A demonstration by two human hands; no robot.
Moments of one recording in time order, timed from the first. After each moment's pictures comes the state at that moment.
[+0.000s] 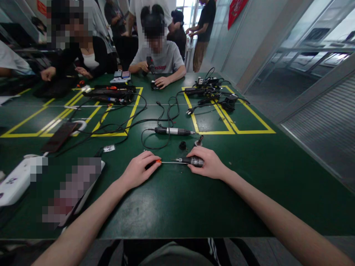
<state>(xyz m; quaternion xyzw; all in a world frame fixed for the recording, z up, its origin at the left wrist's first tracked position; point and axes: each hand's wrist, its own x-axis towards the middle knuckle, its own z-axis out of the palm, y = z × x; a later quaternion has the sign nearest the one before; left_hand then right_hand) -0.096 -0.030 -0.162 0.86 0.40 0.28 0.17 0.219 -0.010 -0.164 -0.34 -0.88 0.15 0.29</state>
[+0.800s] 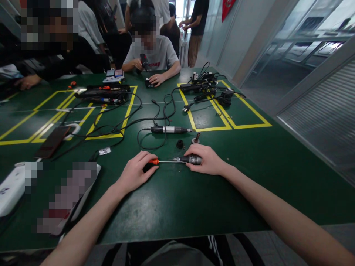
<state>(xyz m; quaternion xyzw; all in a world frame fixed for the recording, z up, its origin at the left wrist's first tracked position) -0.097 -0.032 -0.160 0.86 0.39 0.29 0.14 0.221 -0.005 -0.163 -0.33 -0.89 0.17 0.28</state>
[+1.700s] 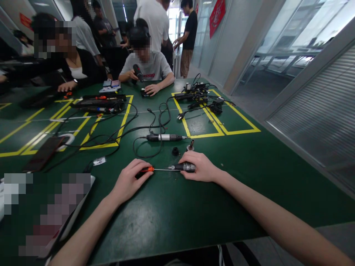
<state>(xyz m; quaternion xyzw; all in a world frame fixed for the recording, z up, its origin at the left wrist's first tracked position) -0.101 -0.029 -0.162 0.82 0.42 0.33 0.19 0.215 -0.006 -0.162 -0.33 -0.89 0.17 0.28</state>
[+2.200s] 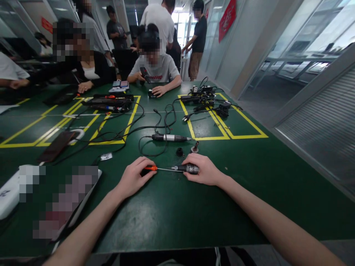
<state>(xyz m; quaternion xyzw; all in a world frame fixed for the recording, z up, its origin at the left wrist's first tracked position) -0.099 -0.032 -0.157 0.83 0.42 0.32 0.18 0.214 -0.009 -0.164 -0.32 -0.89 0.16 0.29</state>
